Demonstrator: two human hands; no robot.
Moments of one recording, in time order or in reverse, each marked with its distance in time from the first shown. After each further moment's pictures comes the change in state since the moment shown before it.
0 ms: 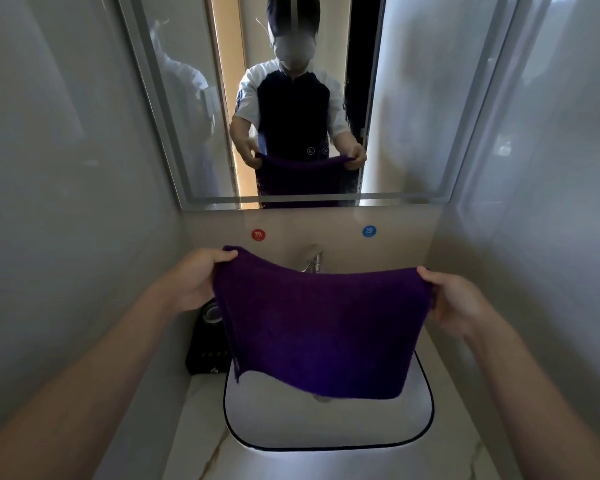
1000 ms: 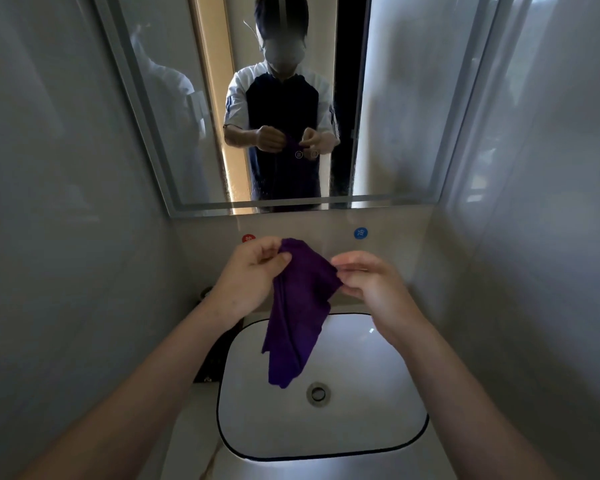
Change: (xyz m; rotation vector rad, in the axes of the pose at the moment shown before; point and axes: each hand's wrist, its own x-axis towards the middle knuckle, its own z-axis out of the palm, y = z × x) left_hand -0.042 0.009 0.099 0.316 -0.033 0.559; right_hand -0.045 -0.003 0.097 -0.160 -0.184 -0.313
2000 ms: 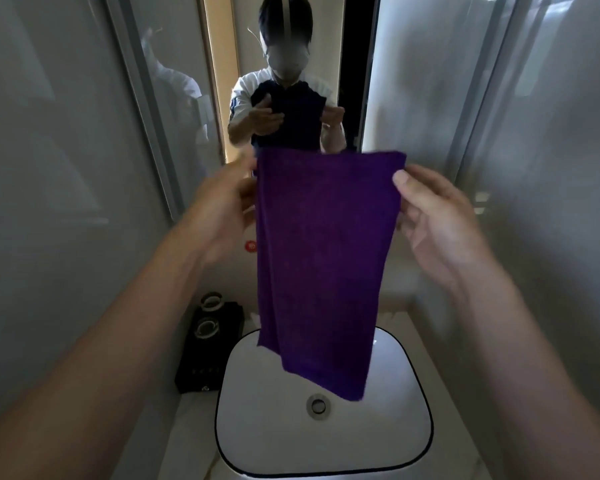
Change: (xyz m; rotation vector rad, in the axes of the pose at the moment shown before) left_hand 0.055 0.054 -0.048 -0.321 0.040 -0.040; right_hand 0.027 -0.087 -0.023 0.263 0.107 -0.280
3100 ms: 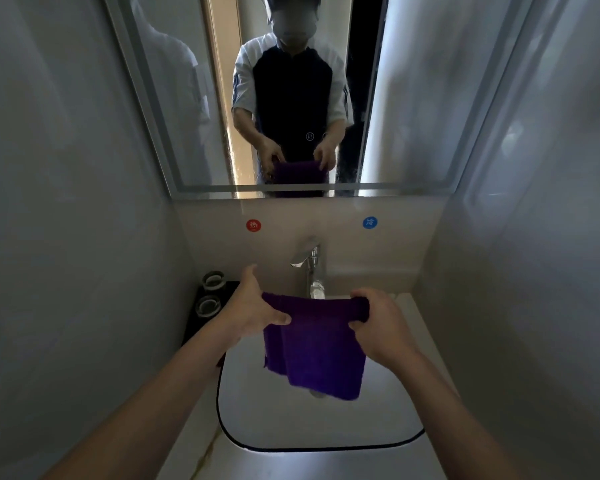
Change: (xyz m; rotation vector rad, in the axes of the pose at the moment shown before) left_hand -0.034 -0.171 -0.020 0.498 0.023 -0.521; right_hand -0.059 0.161 -0.041 -1.120 -0.189 0.238
